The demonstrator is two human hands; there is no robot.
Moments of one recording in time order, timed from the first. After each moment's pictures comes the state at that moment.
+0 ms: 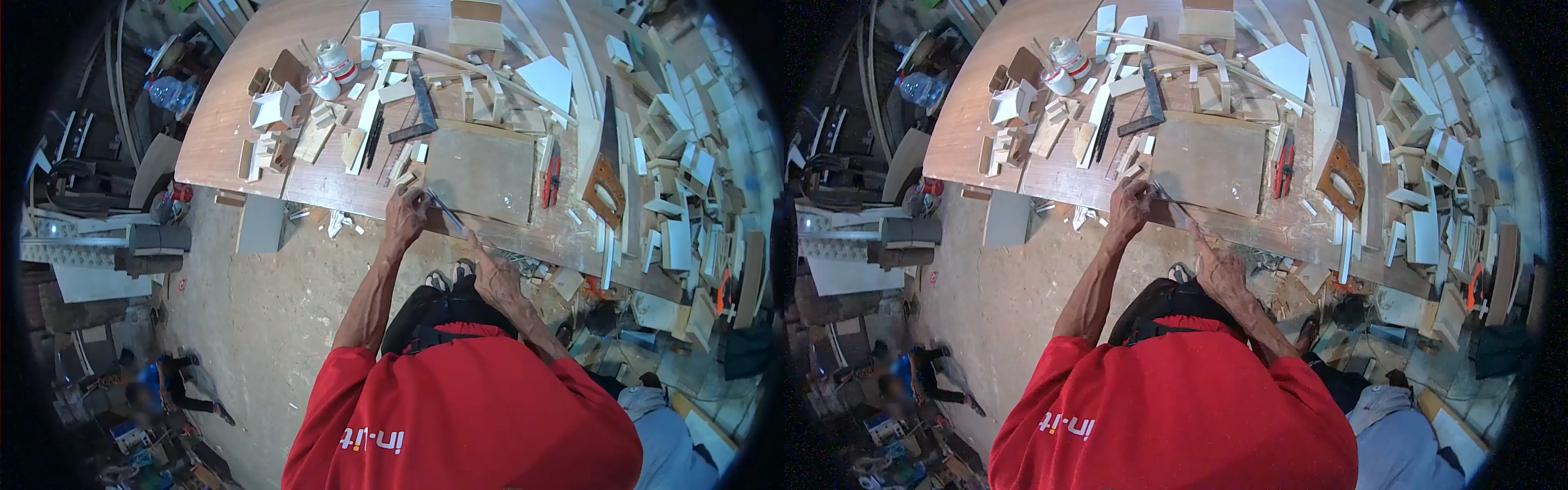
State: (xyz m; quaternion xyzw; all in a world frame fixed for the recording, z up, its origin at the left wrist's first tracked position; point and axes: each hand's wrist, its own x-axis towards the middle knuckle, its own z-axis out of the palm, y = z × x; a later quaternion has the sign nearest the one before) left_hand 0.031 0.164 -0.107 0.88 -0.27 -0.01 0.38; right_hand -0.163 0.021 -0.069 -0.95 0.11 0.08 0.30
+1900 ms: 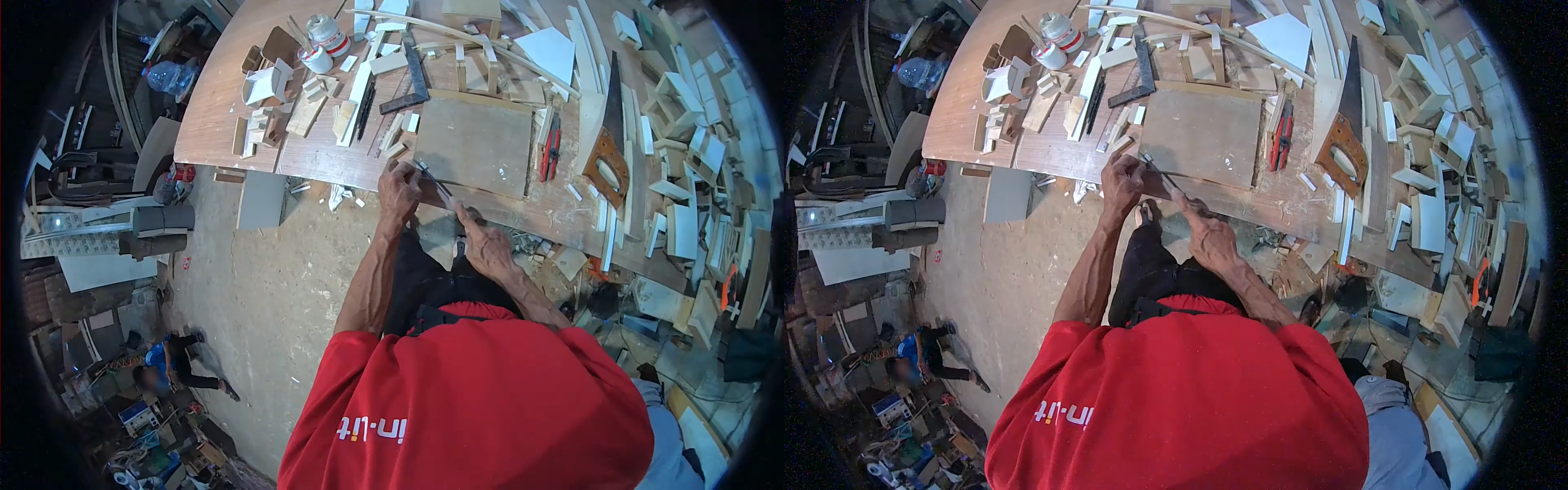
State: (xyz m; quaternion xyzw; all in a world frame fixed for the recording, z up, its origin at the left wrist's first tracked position) left_hand 0.014 0.154 -0.110 0.89 -0.19 0.01 0.41; right_hand -0.161 0.008 -0.098 -0.93 0.07 0.08 0.35
